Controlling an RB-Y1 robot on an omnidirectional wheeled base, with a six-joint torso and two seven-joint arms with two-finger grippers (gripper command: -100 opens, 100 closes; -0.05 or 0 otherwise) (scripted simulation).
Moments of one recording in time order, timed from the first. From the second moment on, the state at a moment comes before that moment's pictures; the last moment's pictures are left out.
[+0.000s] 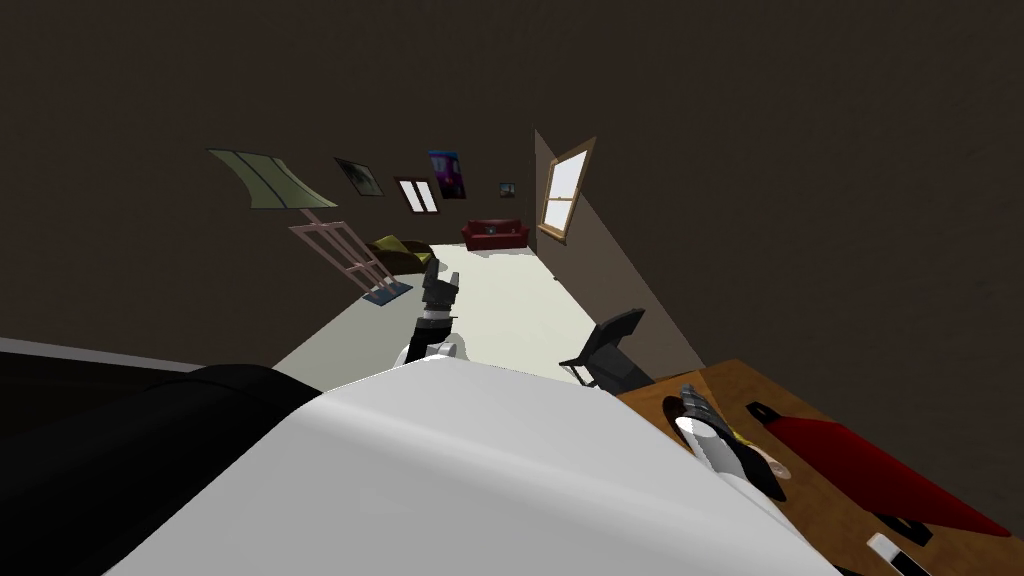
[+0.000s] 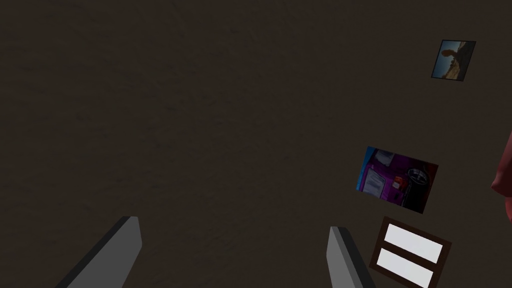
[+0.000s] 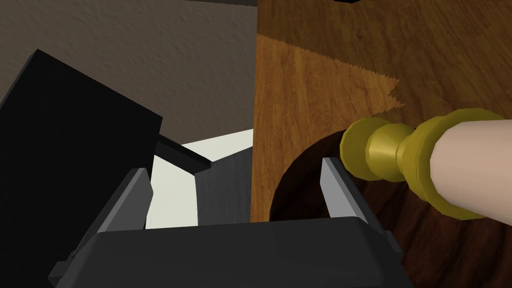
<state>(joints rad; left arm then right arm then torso) 0.55 -0.04 -0.04 -2.34 -0.11 -0.39 0.15 0.21 -0.66 -0.17 -0.79 -1.45 -0.32 -1.52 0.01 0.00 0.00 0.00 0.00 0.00</state>
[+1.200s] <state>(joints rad) 0.55 -0.04 -0.04 -2.34 -0.11 -0.39 0.15 -0.09 -0.67 -0.29 -0.58 -1.43 -0.24 -1.33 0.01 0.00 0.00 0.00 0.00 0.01</state>
